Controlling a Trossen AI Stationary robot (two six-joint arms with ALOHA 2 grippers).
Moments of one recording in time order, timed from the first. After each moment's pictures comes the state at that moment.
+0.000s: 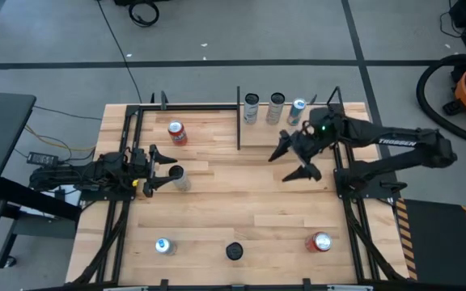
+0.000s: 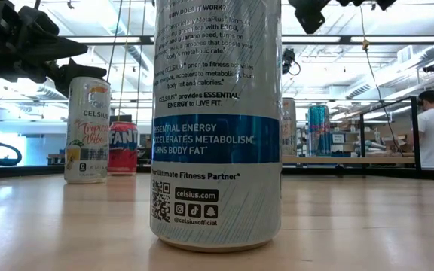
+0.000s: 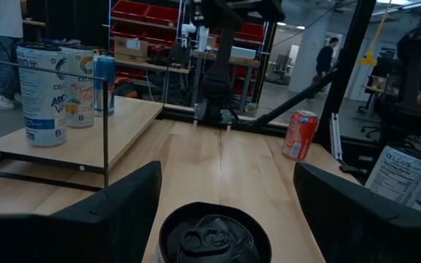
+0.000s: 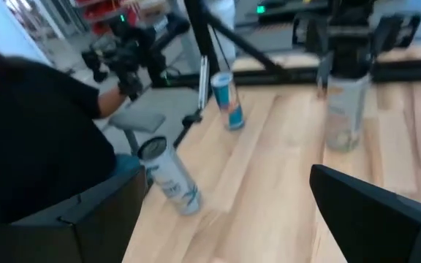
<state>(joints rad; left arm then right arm) 0.03 0.01 0.01 0.05 -0.03 -0.17 -0.17 1.01 0.91 -0.29 -0.67 0.03</state>
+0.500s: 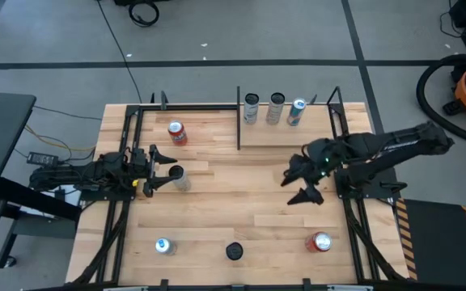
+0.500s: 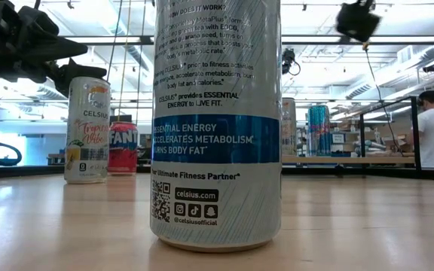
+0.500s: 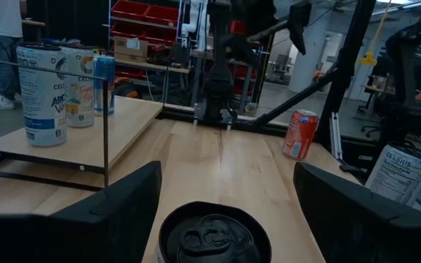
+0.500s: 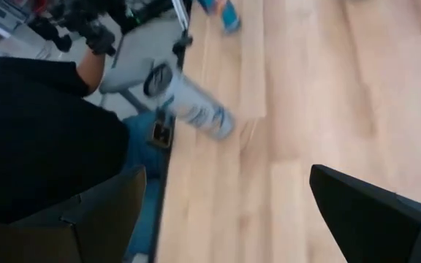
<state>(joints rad) 0.03 0.01 0.01 0.05 -0.03 -0.17 0.18 1.00 0.91 -0.55 -0.31 0.50</state>
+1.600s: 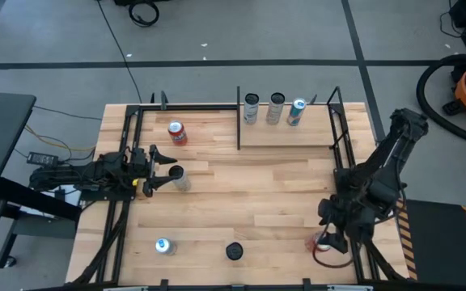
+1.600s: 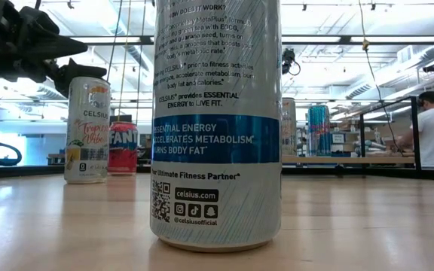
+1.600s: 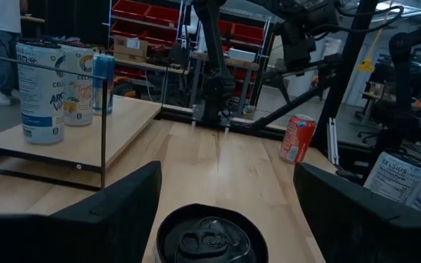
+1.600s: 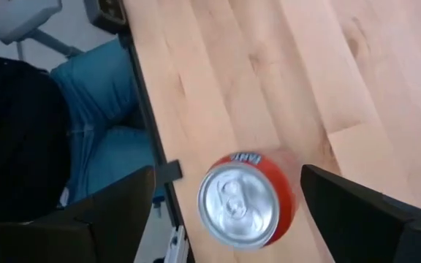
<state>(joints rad) 0.03 0.01 0.01 0.06 -0.03 -0.20 0.98 1.13 0.91 -0.81 0.23 1.35</state>
